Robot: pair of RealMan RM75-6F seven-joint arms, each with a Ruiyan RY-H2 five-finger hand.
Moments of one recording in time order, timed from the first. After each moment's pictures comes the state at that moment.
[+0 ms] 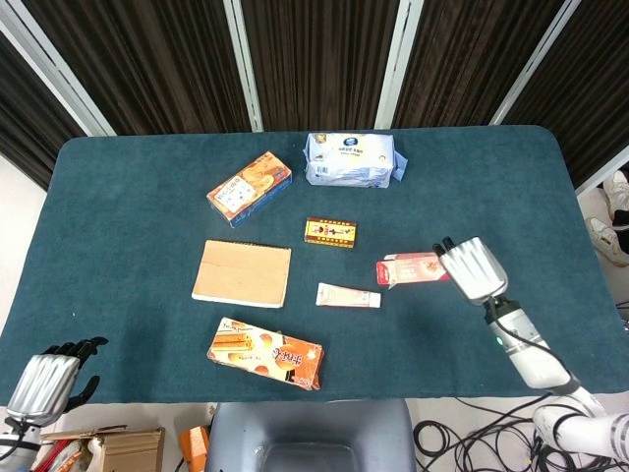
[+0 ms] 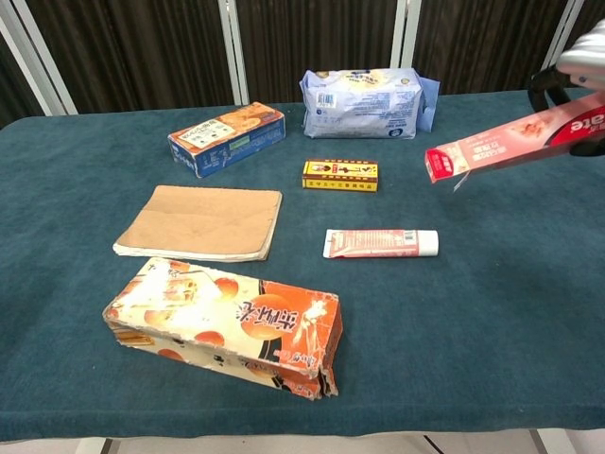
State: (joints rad) left arm -0.10 -1.05 0.07 -1.76 1.55 1.36 0.25; right arm 0.58 -1.21 0.10 -1.54 -1.38 1.11 -0.70
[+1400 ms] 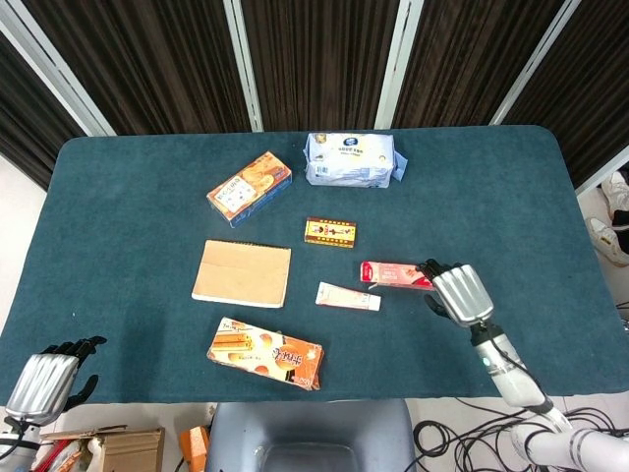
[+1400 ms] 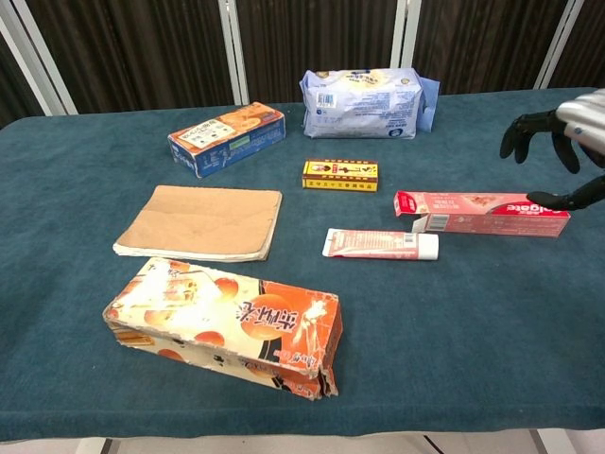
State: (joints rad) left arm -0.10 -1.05 0.07 -1.76 1.54 1.37 0.25; right arm 0.48 -1.45 0.04 -1.30 -1.51 1.31 -0.20
